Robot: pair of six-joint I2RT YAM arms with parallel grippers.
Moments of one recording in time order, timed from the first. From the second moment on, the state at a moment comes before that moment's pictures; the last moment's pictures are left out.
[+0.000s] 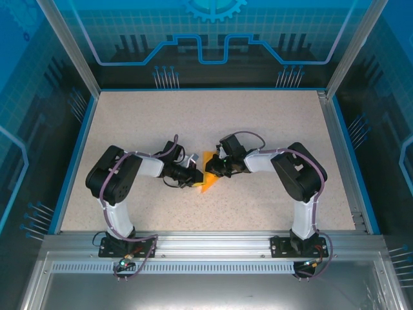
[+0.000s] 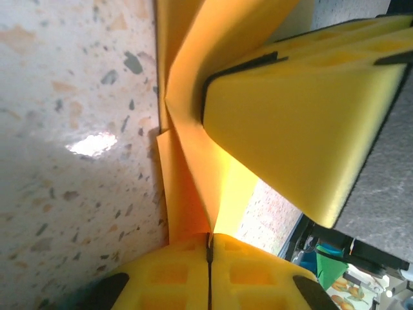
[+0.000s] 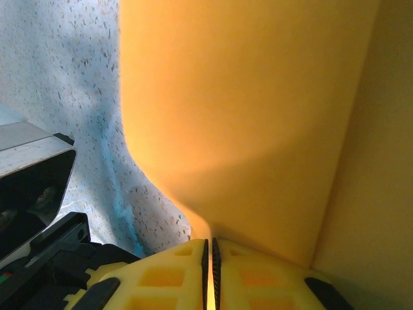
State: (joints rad) left arm -0.38 1.85 0.78 -0.01 0.88 -0.67; right arm 0.61 1.95 1.01 0.00 -0.48 0.92
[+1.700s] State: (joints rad) left arm -0.46 1.77 0.78 -0.17 0.72 -0.66; right arm 0.61 1.97 1.04 -0.03 -0.52 0.88
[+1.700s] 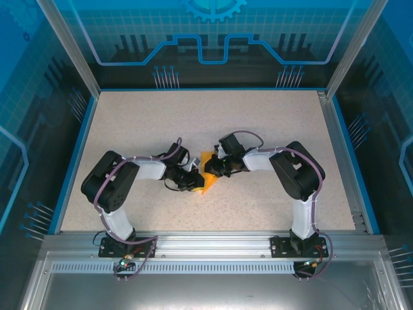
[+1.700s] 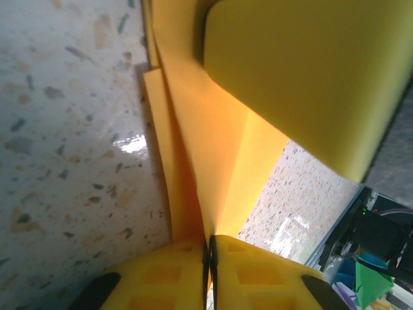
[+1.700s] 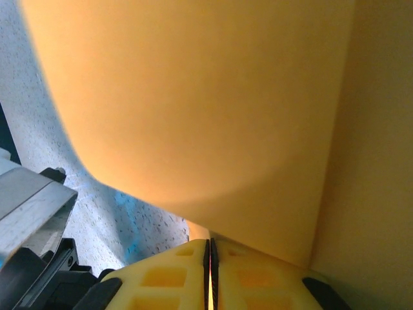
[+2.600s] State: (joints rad) left arm -0.52 1.71 0.82 -0.38 0.56 -0.66; right arm 0.61 1.98 1.04 -0.03 -0.55 0.88
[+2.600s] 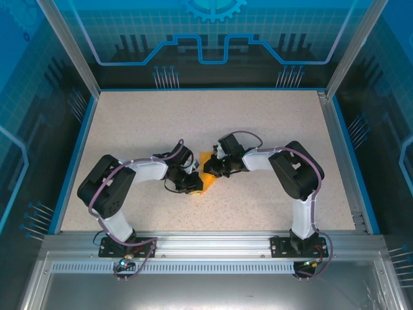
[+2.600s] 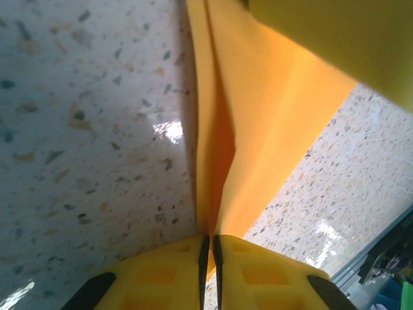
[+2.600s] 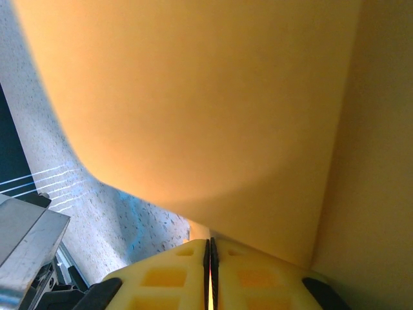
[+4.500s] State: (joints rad) left arm -0.53 1.73 0.72 -0.03 0.56 -1.00; right arm 0.61 1.99 1.06 -0.06 -0.55 0.88
